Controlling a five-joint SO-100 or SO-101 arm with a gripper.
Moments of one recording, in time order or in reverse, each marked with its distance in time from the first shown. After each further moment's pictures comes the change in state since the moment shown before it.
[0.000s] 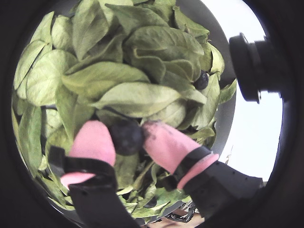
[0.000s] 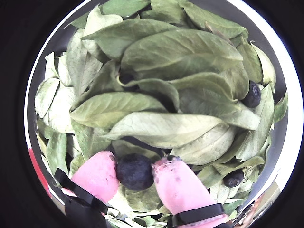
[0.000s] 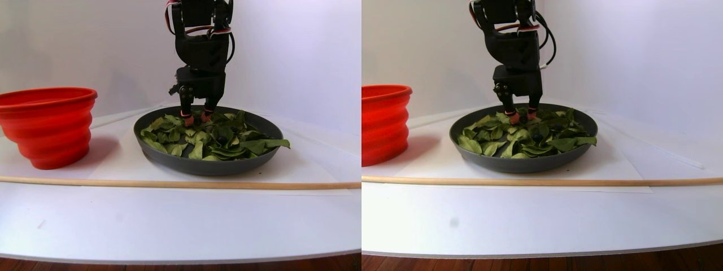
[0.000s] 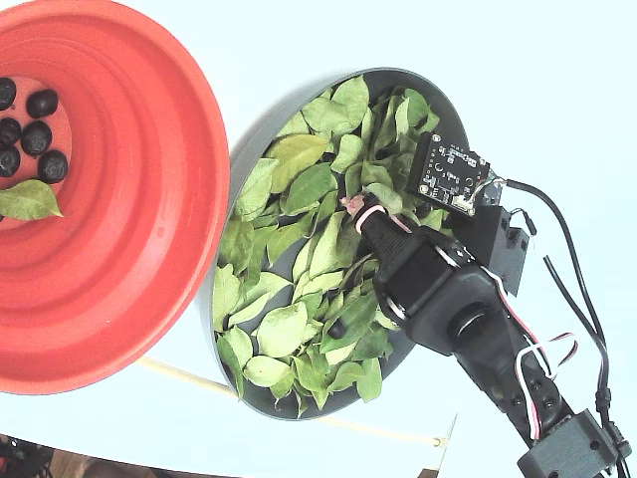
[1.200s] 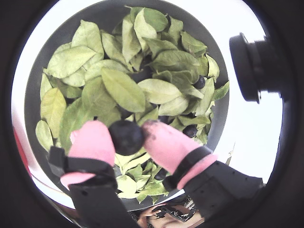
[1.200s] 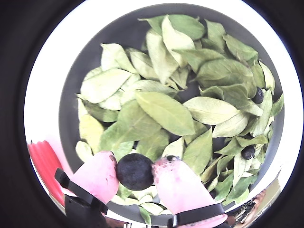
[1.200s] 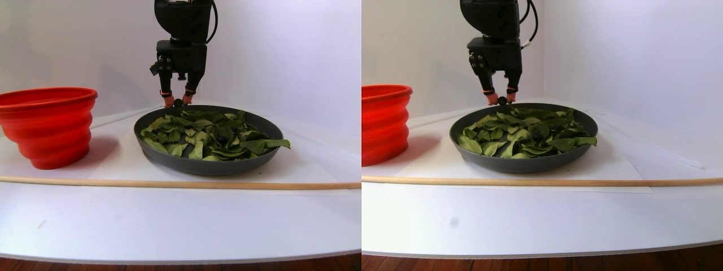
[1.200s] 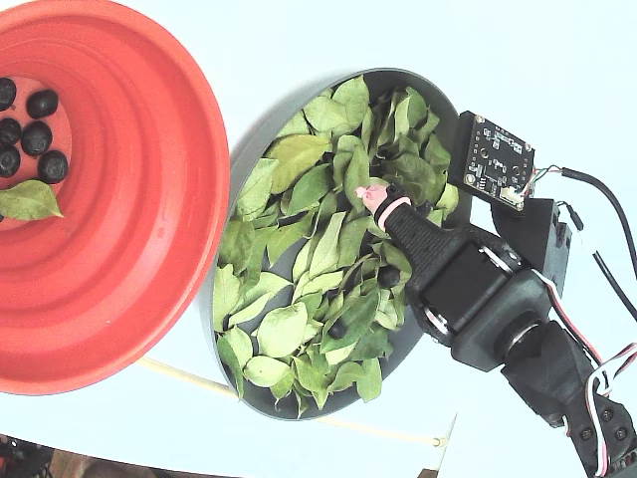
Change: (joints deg) arm -5.9 15.1 5.7 11.9 4.9
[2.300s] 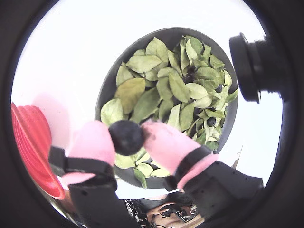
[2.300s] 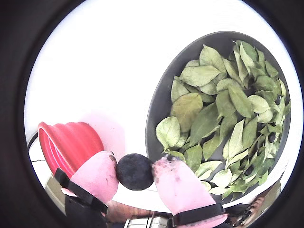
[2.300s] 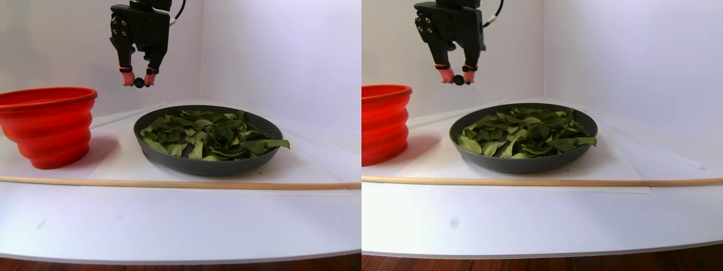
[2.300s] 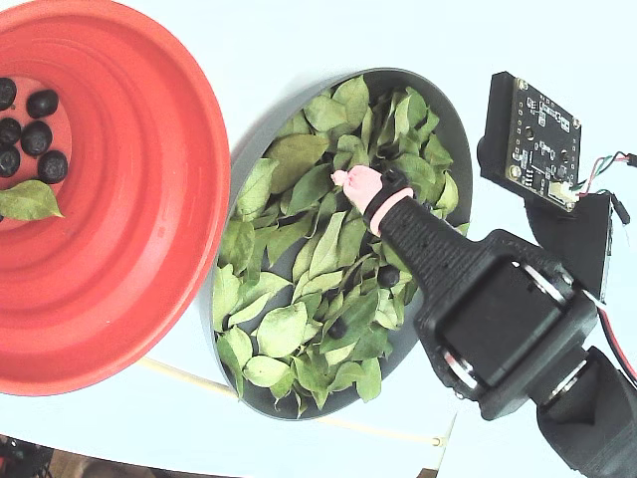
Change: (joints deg) arm -12.5 15.5 7.1 9.0 7.7
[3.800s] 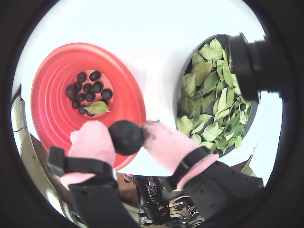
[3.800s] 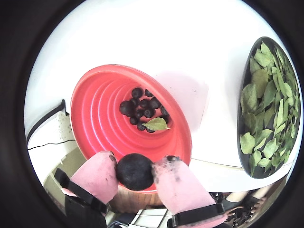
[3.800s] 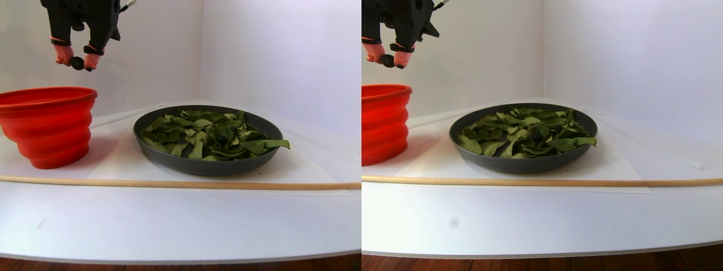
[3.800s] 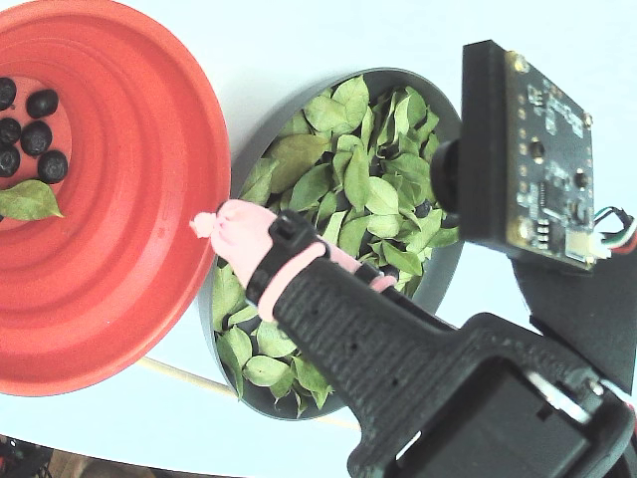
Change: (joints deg) arm -16.0 10.8 5.1 8.0 14.5
